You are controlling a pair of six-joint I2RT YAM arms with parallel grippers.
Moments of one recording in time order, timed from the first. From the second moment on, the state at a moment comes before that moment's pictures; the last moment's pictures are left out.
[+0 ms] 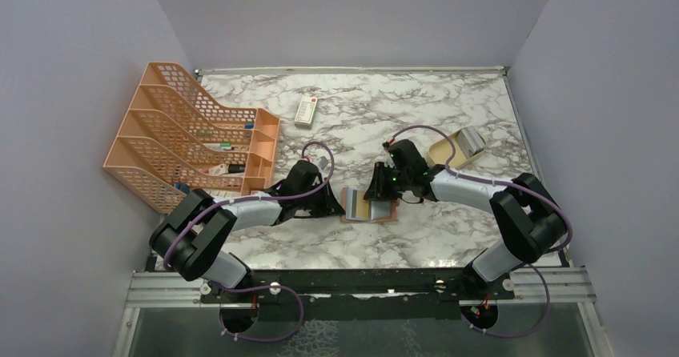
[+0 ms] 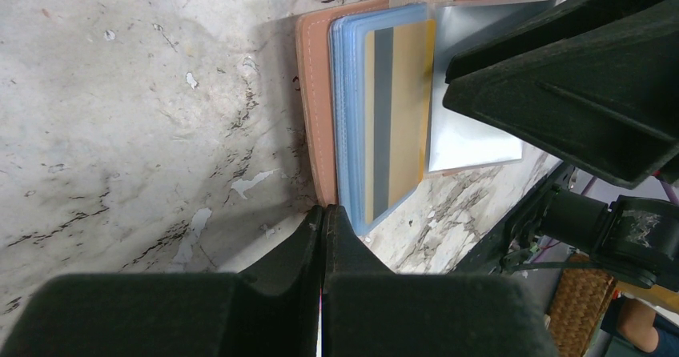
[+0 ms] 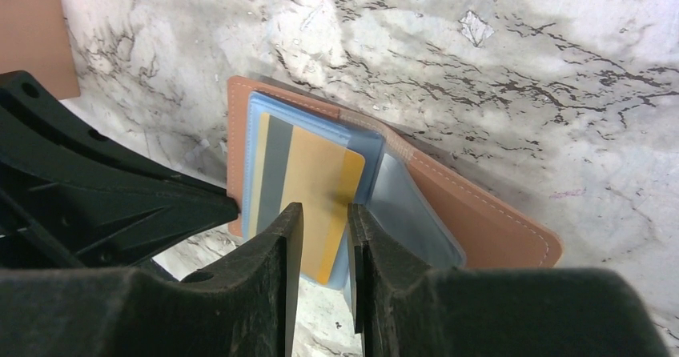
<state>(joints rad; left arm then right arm) -0.66 1.47 0.52 0.18 0.35 -0.83 0.63 1.57 0.77 -0.08 -0.26 0.64</state>
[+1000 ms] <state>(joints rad) -0.66 1.47 0.52 0.18 0.35 -0.82 0.63 1.56 0.73 -0.02 -0.28 0.65</state>
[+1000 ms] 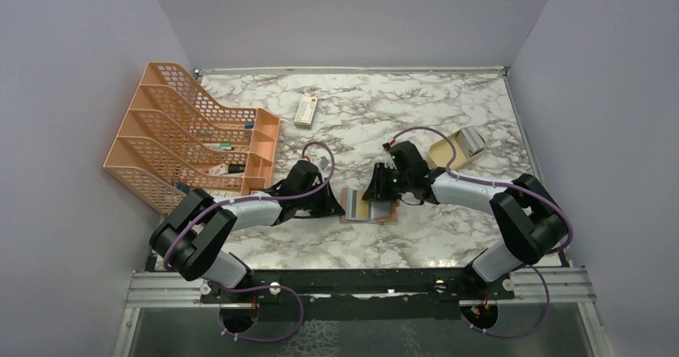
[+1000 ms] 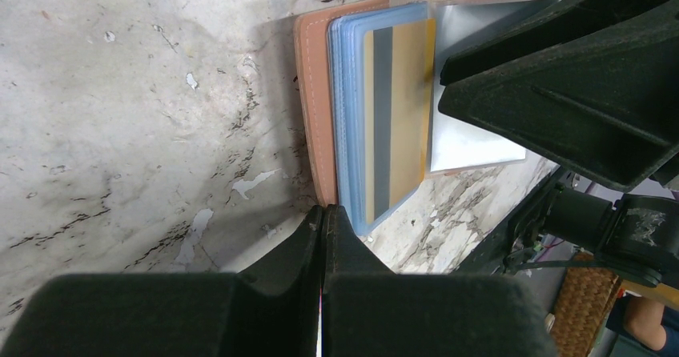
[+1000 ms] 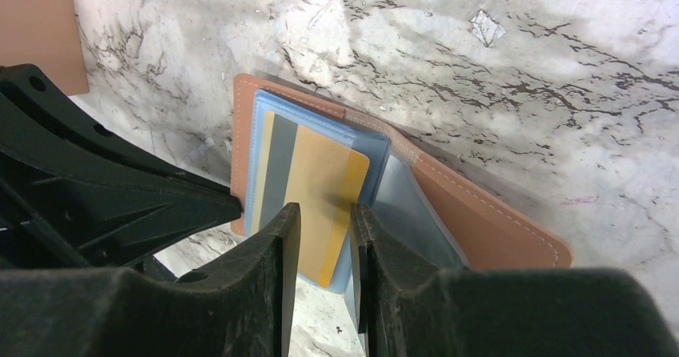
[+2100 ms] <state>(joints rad) -0.66 1.43 0.57 0.06 0.32 -0.84 0.63 1.58 0.64 0.11 -0.29 0.66</state>
